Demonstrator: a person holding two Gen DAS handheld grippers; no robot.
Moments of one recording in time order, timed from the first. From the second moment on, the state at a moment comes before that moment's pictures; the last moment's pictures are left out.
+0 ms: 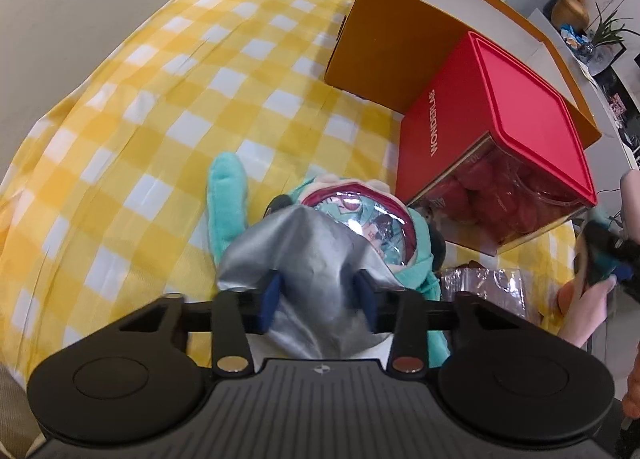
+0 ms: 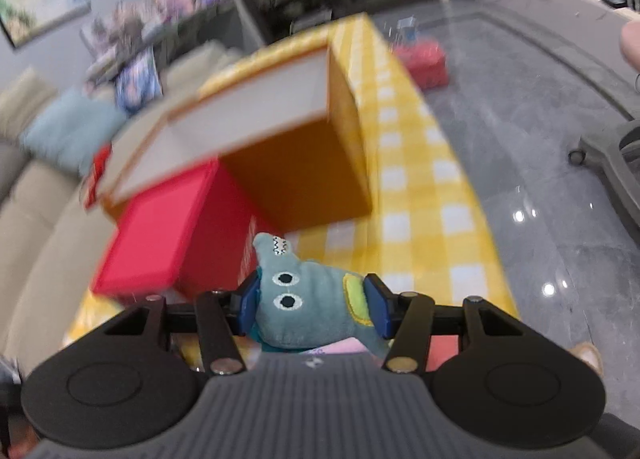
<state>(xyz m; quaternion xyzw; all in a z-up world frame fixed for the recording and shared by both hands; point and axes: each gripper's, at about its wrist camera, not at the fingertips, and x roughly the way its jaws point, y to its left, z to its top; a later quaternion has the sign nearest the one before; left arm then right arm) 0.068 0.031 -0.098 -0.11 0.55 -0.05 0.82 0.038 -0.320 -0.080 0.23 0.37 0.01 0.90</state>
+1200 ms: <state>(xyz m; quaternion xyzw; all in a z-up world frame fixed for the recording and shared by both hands) 0.057 0.067 -0.013 -0.25 0.38 -0.10 0.89 0.006 -0.300 -0.038 0.36 0.23 0.16 0.89</state>
